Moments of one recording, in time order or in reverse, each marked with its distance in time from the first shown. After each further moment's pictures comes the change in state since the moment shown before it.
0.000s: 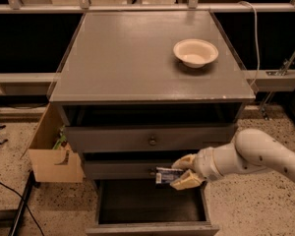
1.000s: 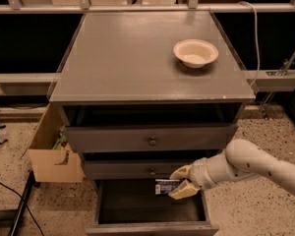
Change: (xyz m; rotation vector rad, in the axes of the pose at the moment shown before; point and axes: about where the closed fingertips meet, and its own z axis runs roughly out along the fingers) arm 0.051 0.005 0.048 -0.073 0.028 0.016
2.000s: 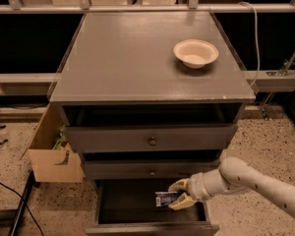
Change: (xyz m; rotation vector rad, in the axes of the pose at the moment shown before) arm 0.081 -0.009 0.068 -0.043 -0.058 -0.081
